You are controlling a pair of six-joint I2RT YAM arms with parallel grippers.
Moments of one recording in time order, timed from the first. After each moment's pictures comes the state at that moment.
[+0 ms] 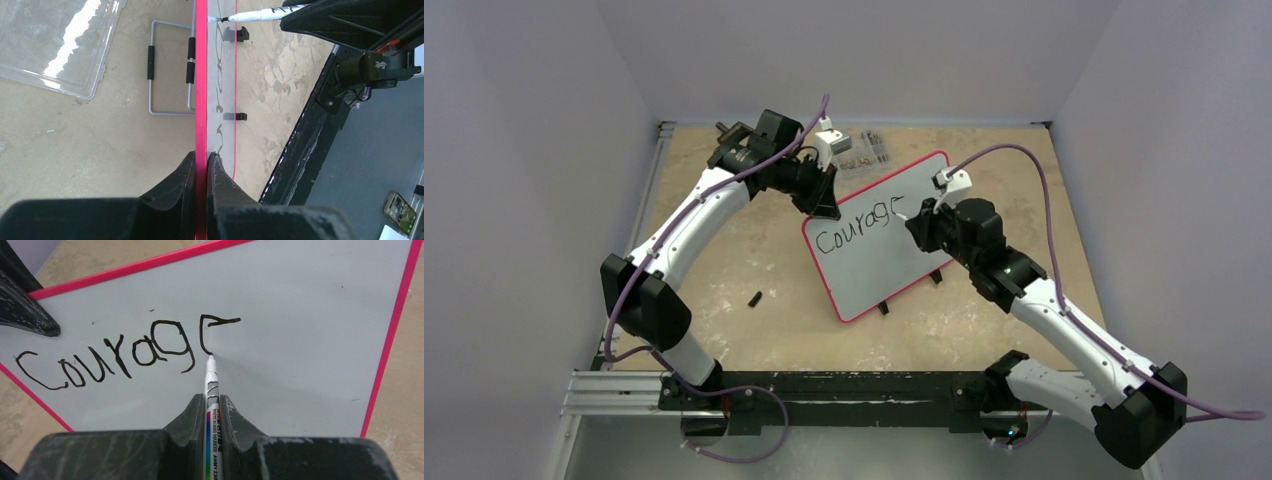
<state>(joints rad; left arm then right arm) -0.48 1.64 1.65 -0.89 0.63 0.13 0.58 0.99 0.83 -0.18 0.07 0.25</state>
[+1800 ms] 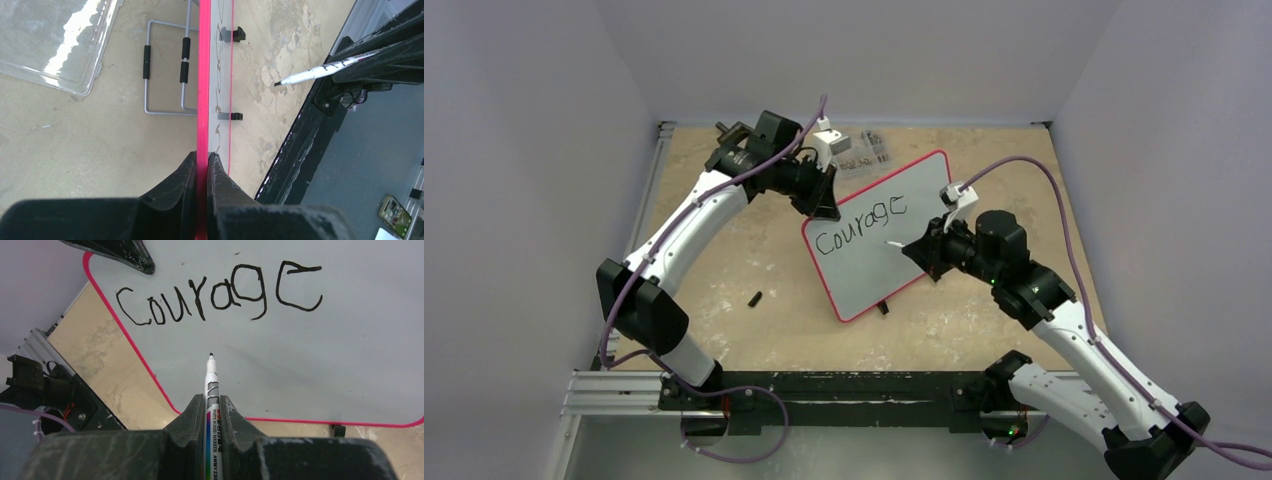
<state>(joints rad) -0.49 1.61 1.64 -0.89 0.60 0.09 0.58 0.83 0.85 -0.40 -0.18 0.30</state>
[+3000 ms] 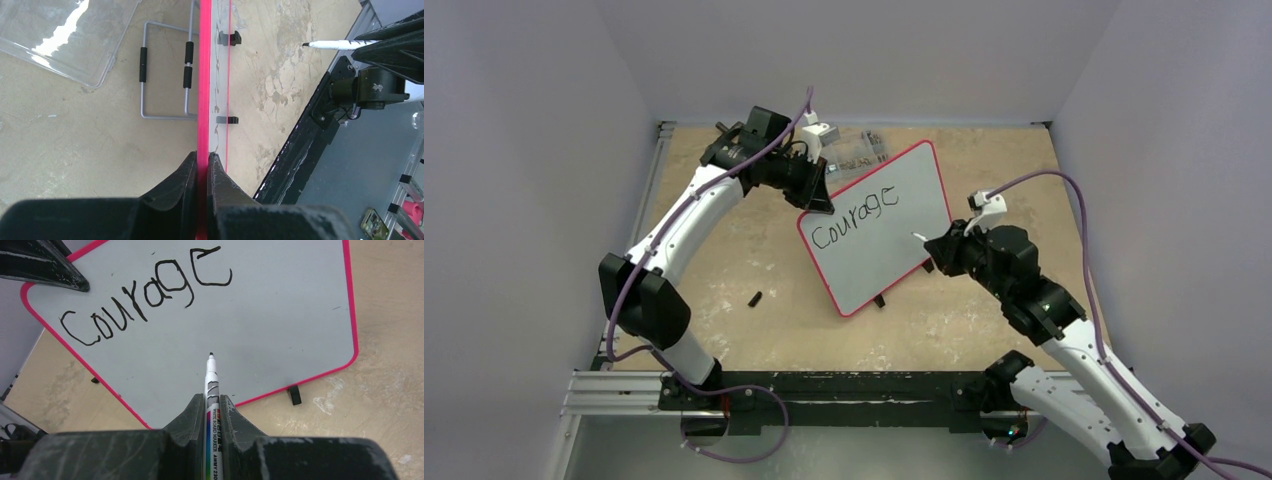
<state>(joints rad) -0.42 1.64 1.64 -0.87 0.64 0.04 0.58 0.71 0.78 -0.42 0.09 0.40</state>
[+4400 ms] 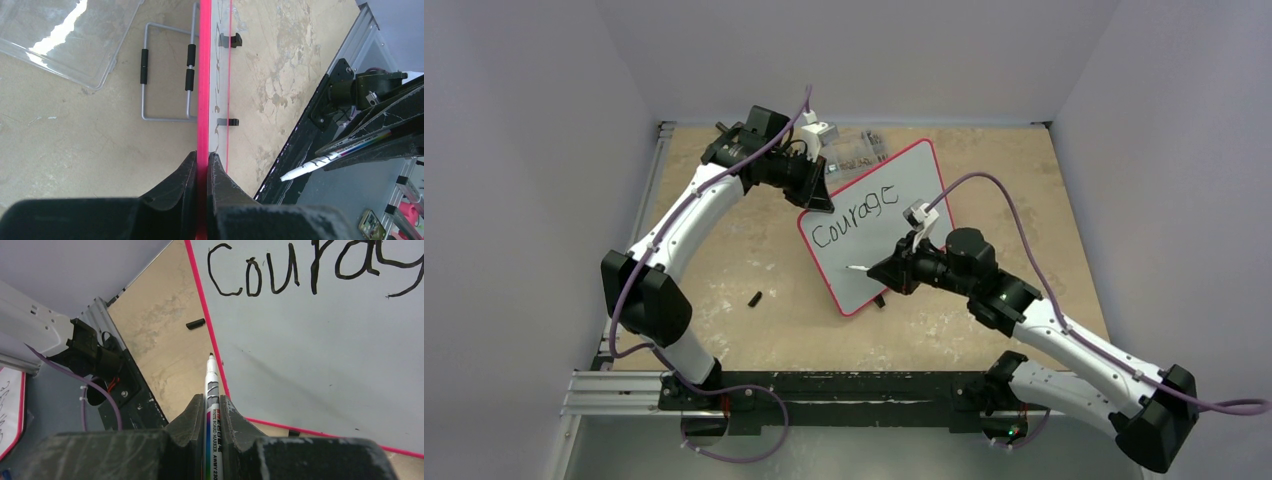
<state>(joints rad) -0.41 1.66 1.64 -0.86 0.65 0.04 0.76 0.89 0.69 -0.10 -0.28 0.38</state>
